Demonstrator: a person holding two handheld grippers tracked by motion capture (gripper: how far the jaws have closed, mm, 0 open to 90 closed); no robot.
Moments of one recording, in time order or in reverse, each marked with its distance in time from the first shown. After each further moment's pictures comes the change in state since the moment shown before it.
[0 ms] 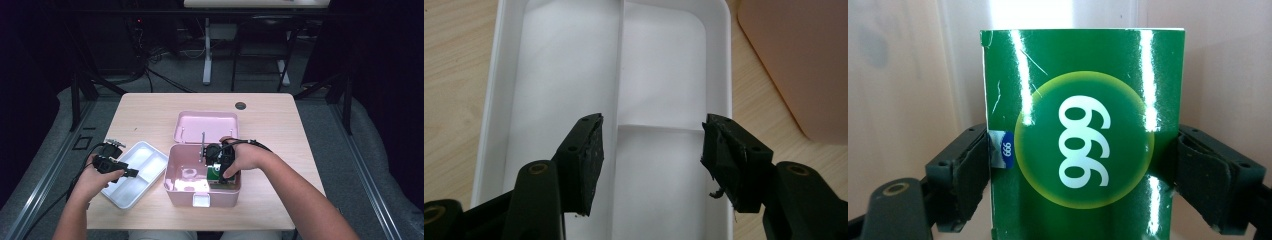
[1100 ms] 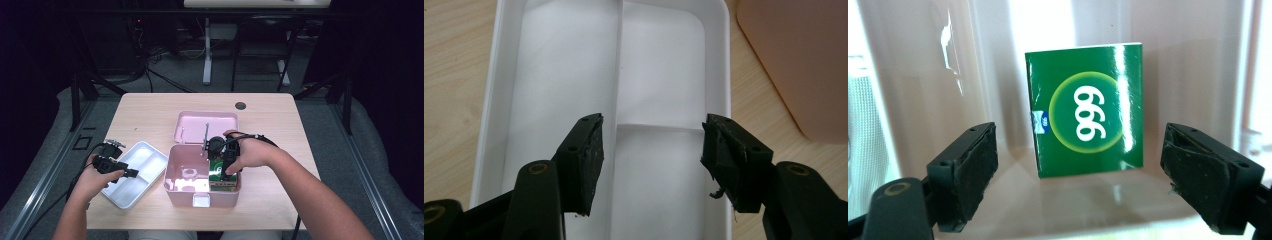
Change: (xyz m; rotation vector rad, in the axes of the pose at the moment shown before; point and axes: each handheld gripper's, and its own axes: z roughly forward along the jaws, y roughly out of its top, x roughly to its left) left arm -0.001 0.000 -0.001 0.000 -0.001 0.000; right arm 0.009 -0.007 -0.049 -0.049 -0.010 0.045
